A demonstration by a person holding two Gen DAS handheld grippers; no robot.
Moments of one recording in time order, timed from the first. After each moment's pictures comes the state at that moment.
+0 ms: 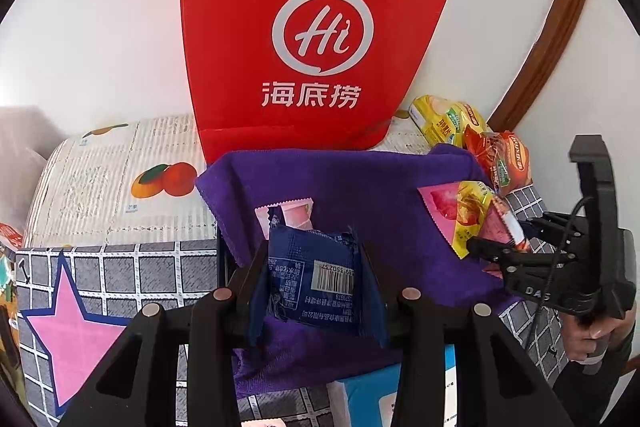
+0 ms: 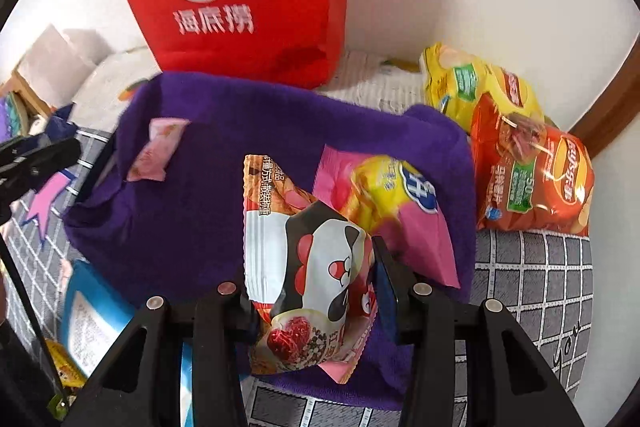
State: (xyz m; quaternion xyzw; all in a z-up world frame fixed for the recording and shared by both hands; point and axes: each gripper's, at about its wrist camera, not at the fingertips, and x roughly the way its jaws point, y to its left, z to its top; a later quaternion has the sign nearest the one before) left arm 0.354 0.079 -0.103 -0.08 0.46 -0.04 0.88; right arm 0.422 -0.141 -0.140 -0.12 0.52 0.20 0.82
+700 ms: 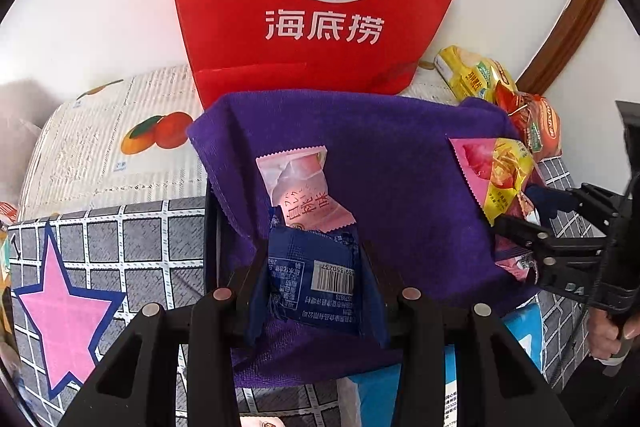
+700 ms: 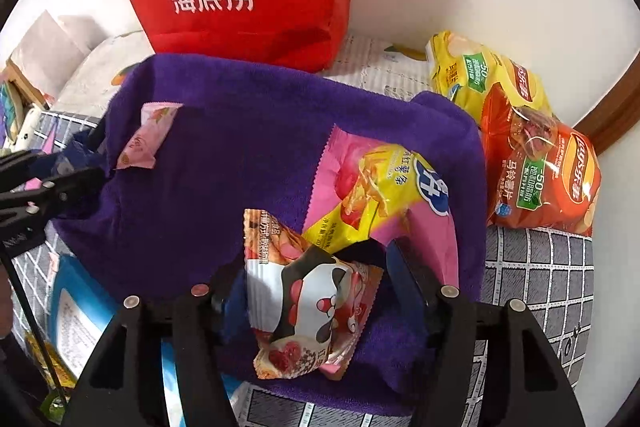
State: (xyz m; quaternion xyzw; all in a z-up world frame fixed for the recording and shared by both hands) left arm 0.364 0.071 -0.143 -0.07 0.53 -0.02 0.85; right arm 0.427 -0.134 -0.150 -0.13 0.53 0.20 0.81
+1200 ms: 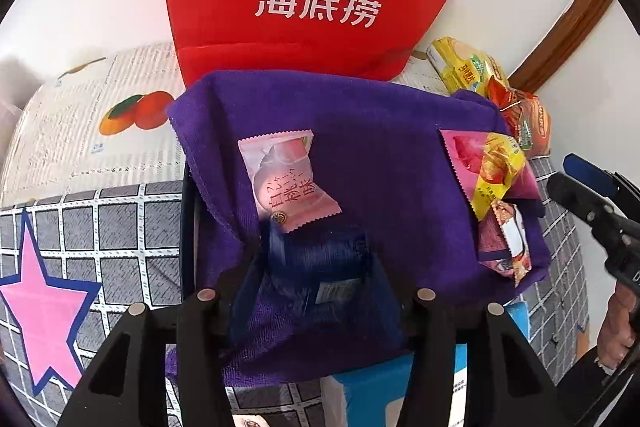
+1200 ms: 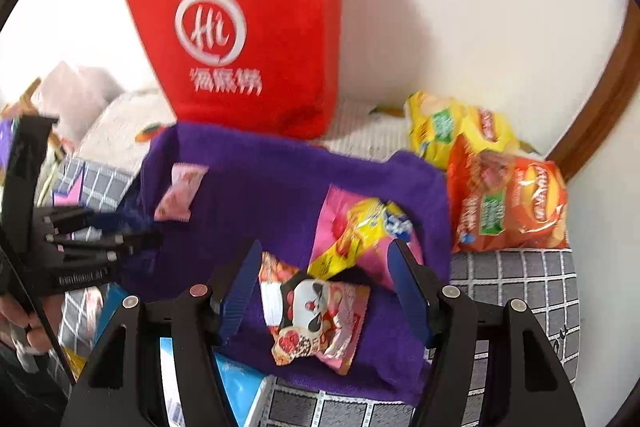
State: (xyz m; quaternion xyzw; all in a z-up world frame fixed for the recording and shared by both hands) left arm 0.370 0.074 -0.152 -0.11 0.55 -0.04 0.83; right arm 0.406 -0.155 -0.092 -0.08 0.46 0.20 0.86
